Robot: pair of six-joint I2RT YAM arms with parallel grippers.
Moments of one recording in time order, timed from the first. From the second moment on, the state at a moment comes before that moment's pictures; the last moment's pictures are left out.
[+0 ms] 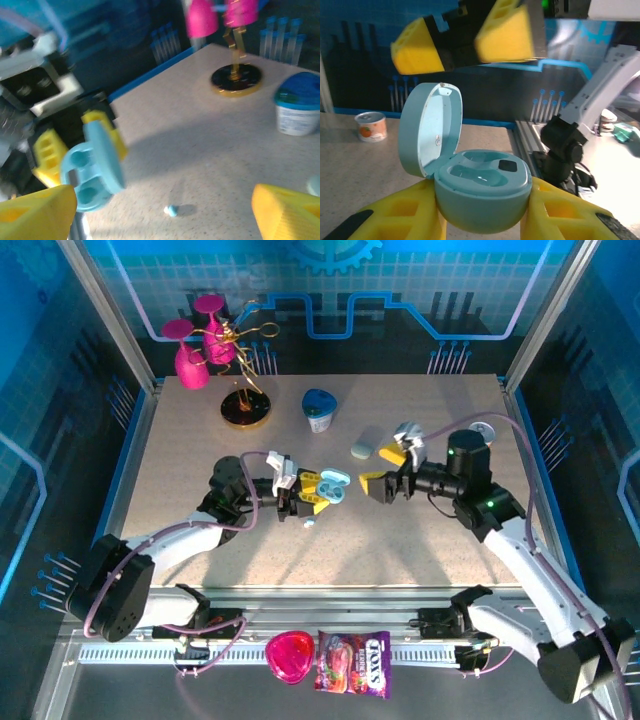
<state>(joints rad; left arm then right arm) -0.46 1.30 0.55 0.85 1.03 -0.15 0.32 0.94 0.86 -0.24 -0.66 0.11</state>
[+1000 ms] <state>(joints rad) -0.44 1.22 0.51 0.96 0.91 -0.18 0.43 1.62 1.17 -0.72 0.07 -0.01</state>
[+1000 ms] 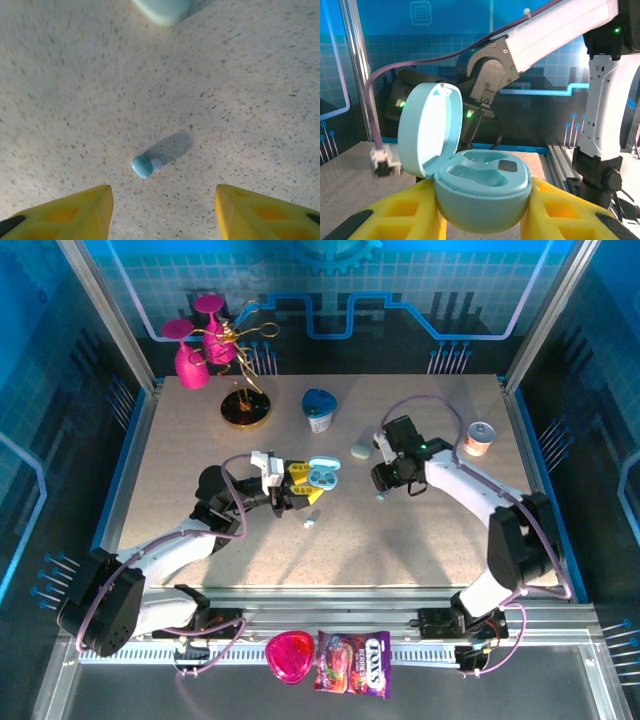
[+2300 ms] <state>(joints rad) -0.44 1.19 0.51 0.88 0.91 -0.14 0.58 2.09 1.51 -1.06 0.31 -0.25</state>
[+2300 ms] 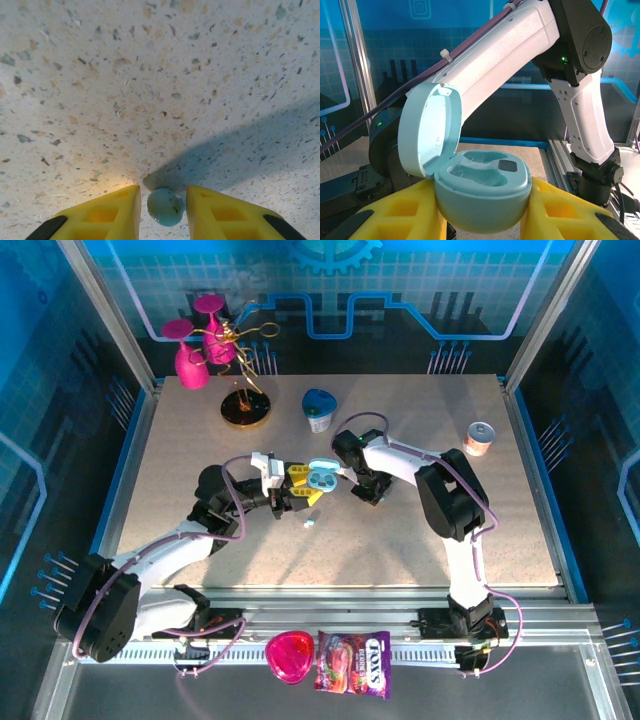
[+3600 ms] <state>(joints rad) -0.44 1.22 0.51 0.89 0.91 -0.14 0.45 1.54 1.25 -0.90 -0.09 -0.15</state>
